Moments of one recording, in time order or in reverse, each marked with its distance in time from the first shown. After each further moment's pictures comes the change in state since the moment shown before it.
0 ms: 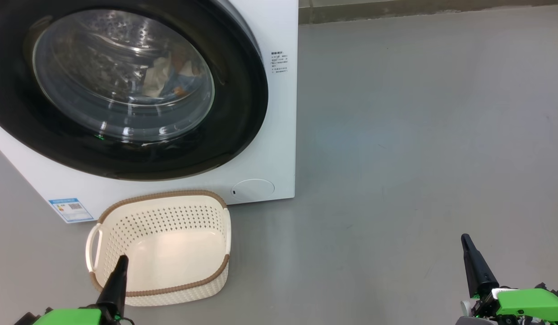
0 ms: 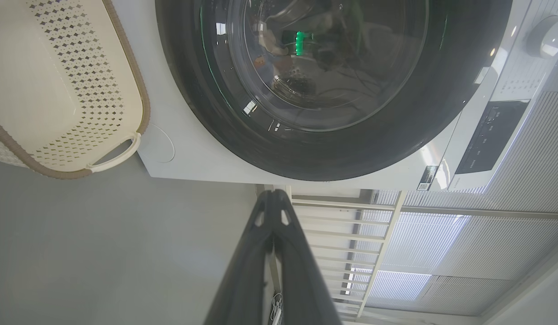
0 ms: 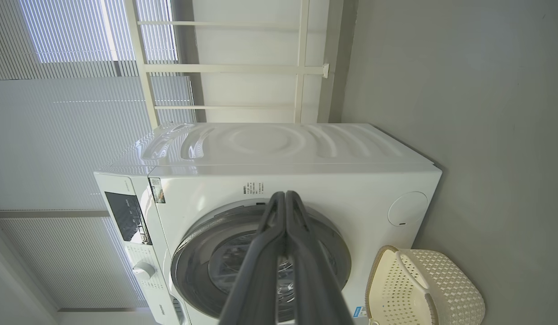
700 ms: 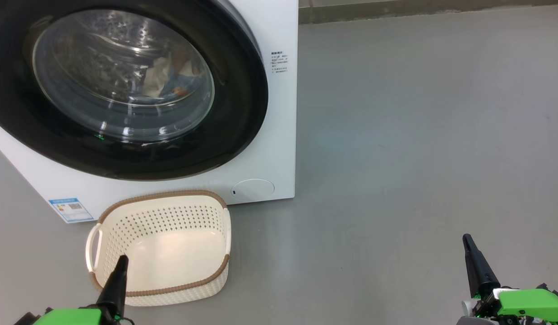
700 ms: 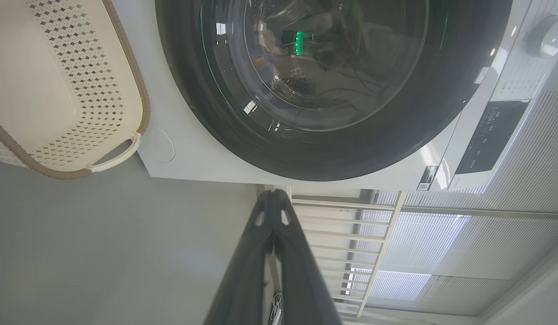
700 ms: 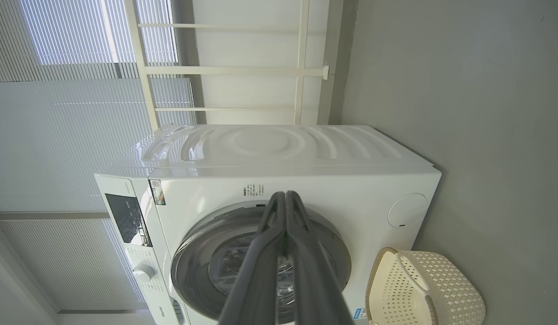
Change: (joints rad) left arm 0.000 0.000 0.000 0.000 0.000 0.000 0.000; right arm 0.000 0.002 -0.008 0.000 -0.002 0.000 0.000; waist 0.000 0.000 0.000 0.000
